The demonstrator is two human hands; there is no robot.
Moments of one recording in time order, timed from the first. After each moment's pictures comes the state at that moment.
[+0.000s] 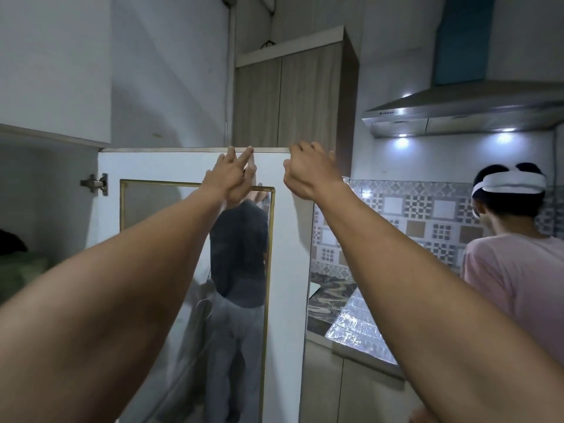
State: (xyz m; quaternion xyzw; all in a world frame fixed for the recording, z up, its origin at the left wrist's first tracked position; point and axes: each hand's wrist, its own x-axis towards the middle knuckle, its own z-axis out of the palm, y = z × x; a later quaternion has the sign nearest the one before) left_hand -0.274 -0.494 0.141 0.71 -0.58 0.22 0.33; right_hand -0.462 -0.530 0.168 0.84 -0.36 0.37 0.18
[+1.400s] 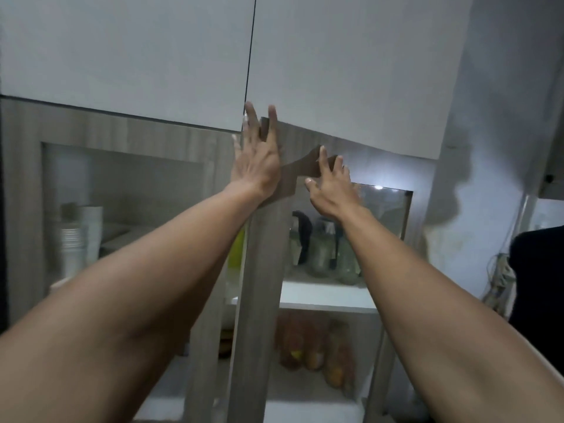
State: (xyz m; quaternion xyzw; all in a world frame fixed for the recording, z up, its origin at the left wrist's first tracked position) left_hand -0.082 -0.008 0.128 0.82 -0.17 0.49 0.24; right_hand -0.102 -0.177 0.105 0.93 0.01 0.33 -0.14
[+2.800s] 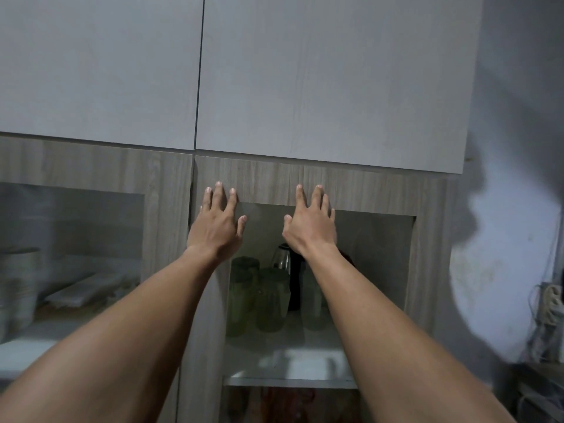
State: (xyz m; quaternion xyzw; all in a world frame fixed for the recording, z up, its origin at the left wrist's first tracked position) left_hand 0.113 -0.038 0.070 0.89 -0.11 0.42 0.12; right_hand 0.075 -0.233 0.095 0.92 0.00 0.39 -0.11
